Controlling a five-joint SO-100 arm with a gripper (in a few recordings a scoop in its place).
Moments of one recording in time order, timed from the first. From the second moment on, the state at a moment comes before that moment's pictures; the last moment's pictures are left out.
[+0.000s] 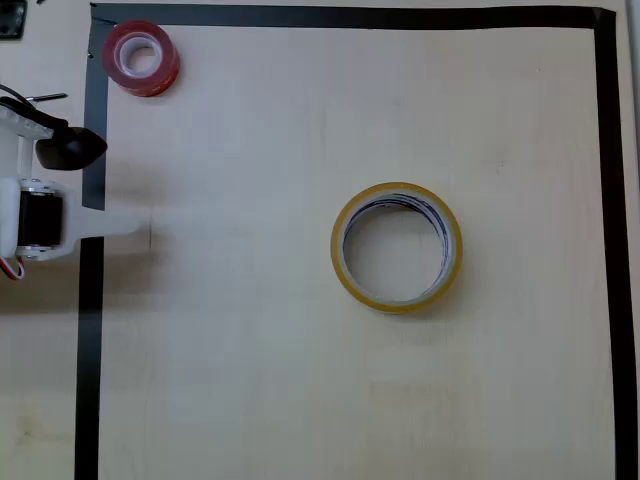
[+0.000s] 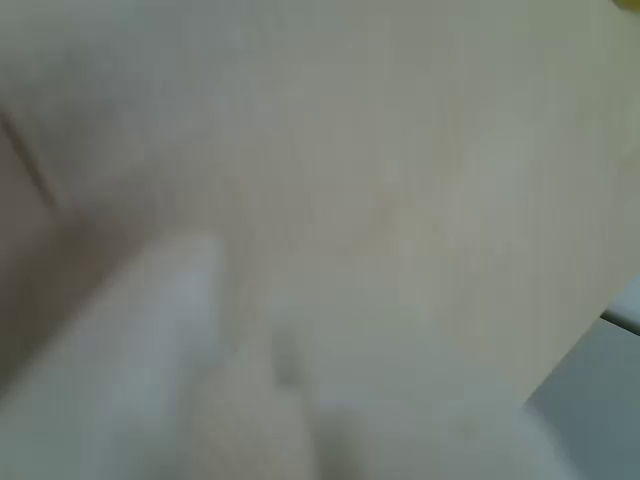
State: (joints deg) arm -6.2 190.5 176.3 59.6 11.8
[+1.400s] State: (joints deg) arm -35.2 133.5 132.9 65.7 -12.9
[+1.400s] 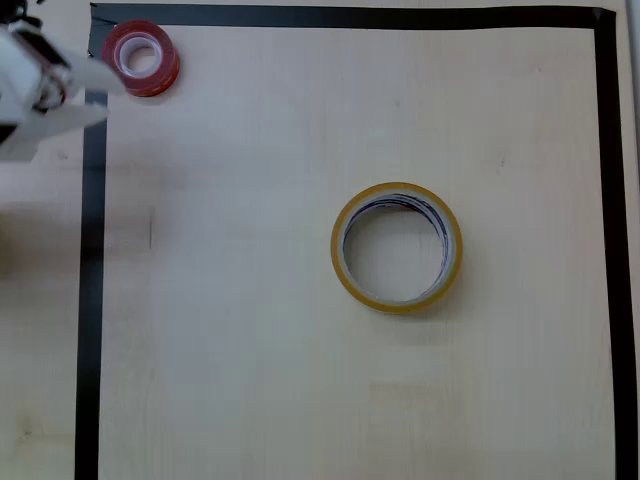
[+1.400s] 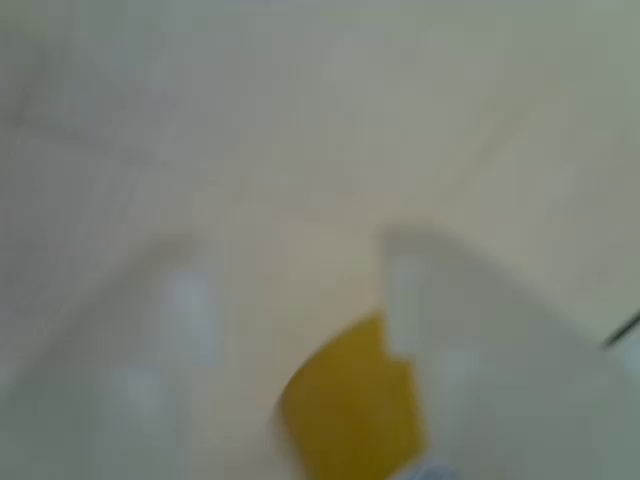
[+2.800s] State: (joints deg) arm -47.3 115.7 141.9 45.4 -5.9
